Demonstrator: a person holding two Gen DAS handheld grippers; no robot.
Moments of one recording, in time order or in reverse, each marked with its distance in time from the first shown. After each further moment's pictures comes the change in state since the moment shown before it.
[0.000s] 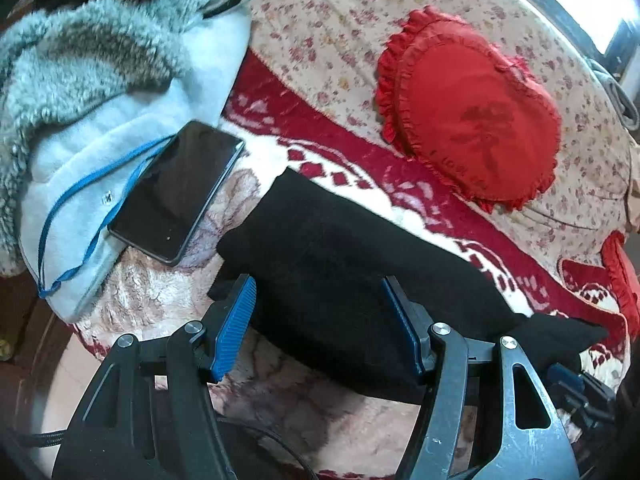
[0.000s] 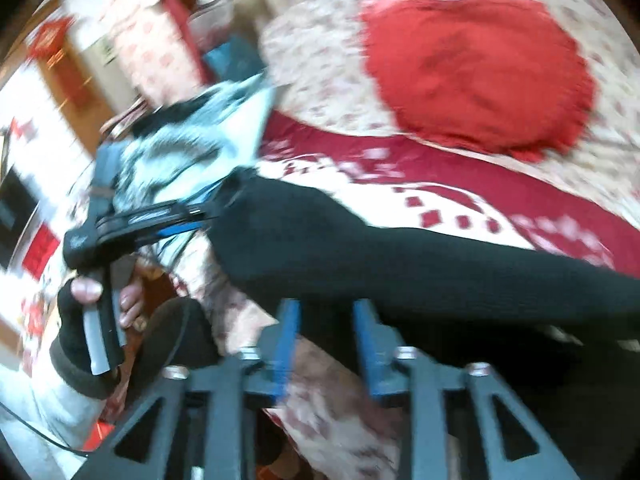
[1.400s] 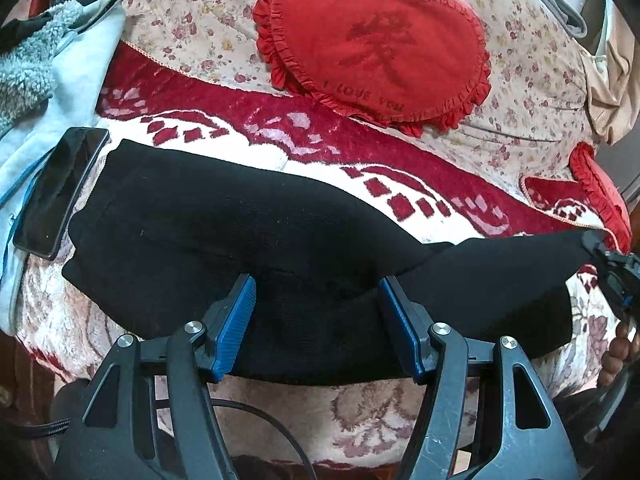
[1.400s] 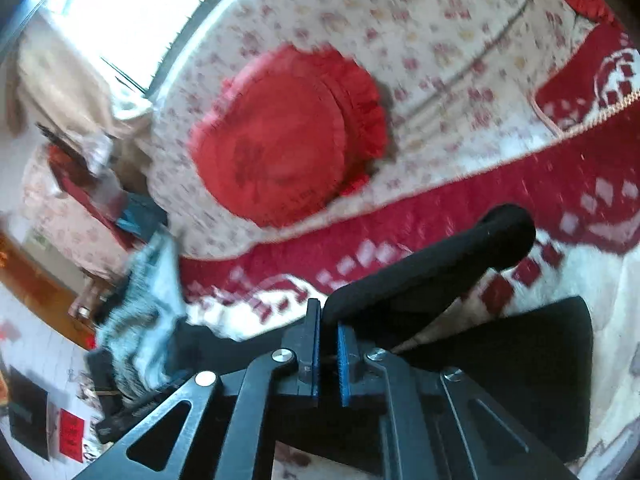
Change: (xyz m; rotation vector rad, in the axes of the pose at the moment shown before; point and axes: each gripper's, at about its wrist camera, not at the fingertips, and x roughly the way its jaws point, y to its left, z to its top) left arm 0.028 -0.106 -0.035 0.210 0.137 -0.117; right arm -0.118 -0.153 -0.004 0.511 -0.300 -0.060
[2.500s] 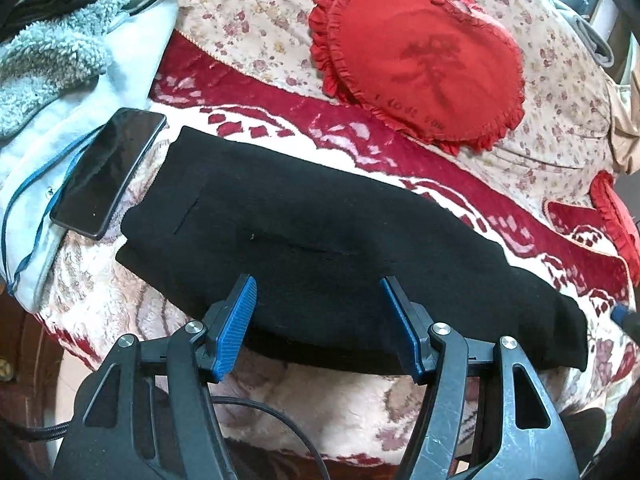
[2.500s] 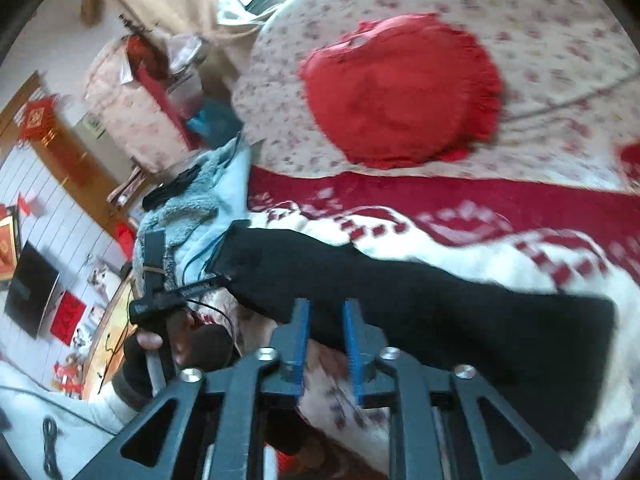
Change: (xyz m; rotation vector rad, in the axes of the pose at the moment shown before) left arm -0.009 0.041 -0.005 -0.088 -0.021 0.078; right arm -0.008 0.087 -0.040 -0.331 0.223 0.110
